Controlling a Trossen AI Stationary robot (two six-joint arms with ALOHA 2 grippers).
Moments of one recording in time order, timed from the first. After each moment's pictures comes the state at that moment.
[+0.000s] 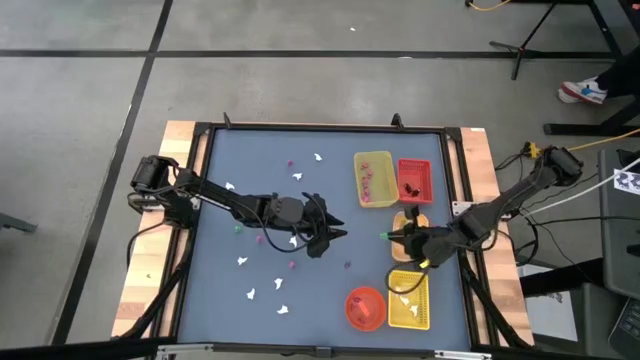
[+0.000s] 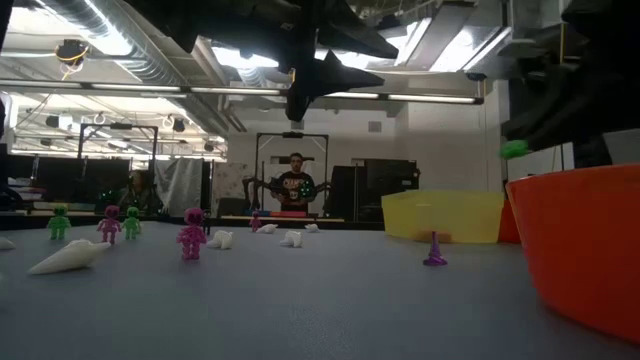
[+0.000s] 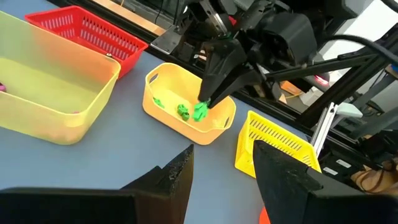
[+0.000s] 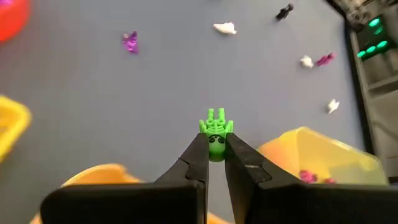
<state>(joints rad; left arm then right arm) -0.14 1.71 0.95 0.48 -0.15 -0.54 0.61 1.01 0.51 -0.36 0.57 -0.07</state>
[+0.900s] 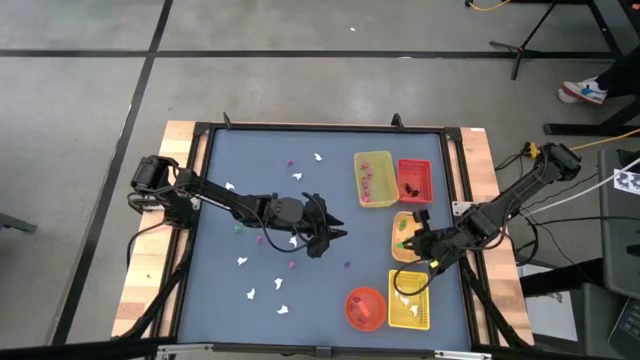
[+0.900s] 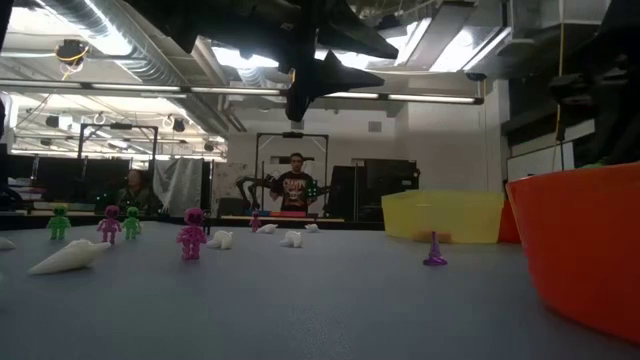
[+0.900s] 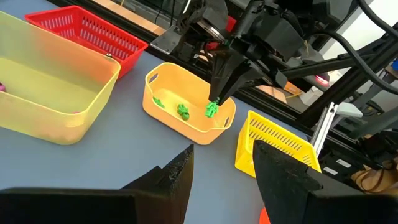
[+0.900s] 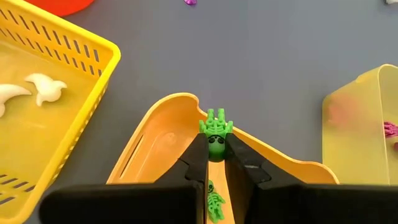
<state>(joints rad) -0.14 1.71 0.95 0.48 -0.15 -0.54 0.67 0.93 0.51 -0.59 0.39 0.17</state>
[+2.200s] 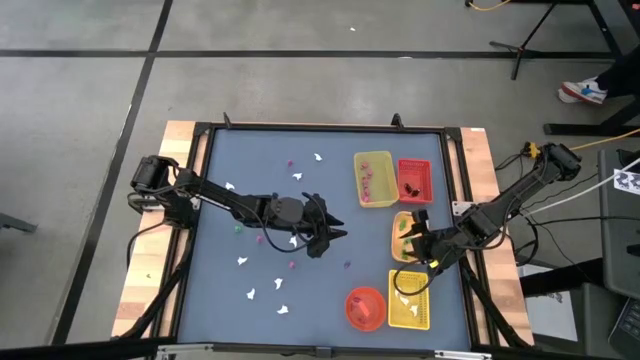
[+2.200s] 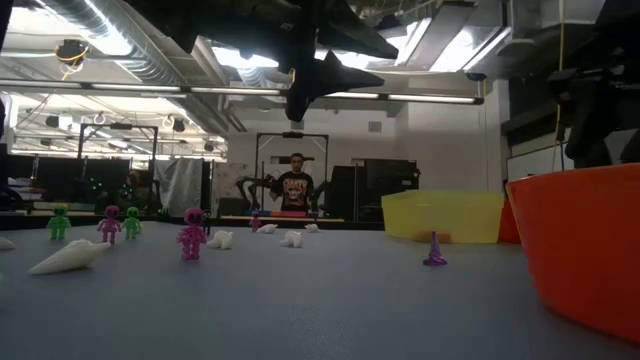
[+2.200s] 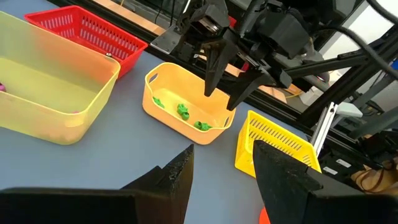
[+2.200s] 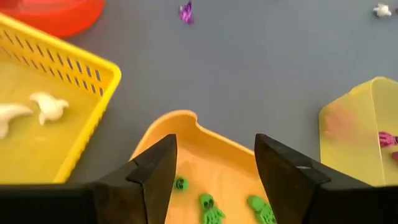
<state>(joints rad) -0.14 1.71 0.95 0.48 -0.15 -0.54 0.67 0.93 0.51 -0.54 0.41 0.17</state>
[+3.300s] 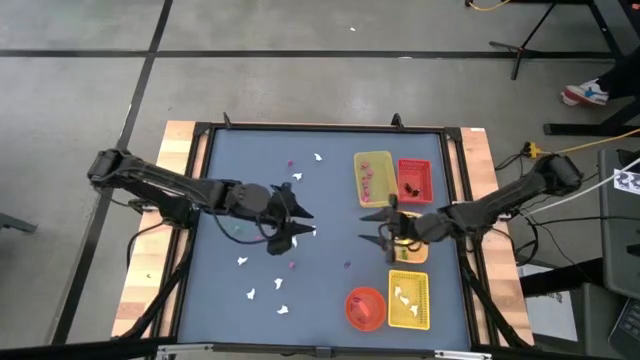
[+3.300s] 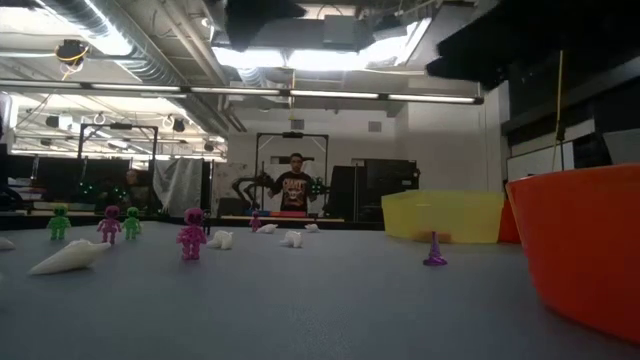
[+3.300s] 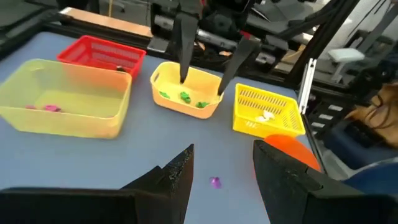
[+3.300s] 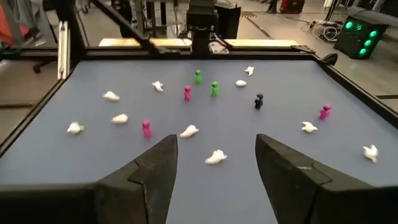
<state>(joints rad) -0.19 1.30 0.95 -0.04 -0.14 -0.33 0.39 1.17 0.51 0.36 0.45 0.12</state>
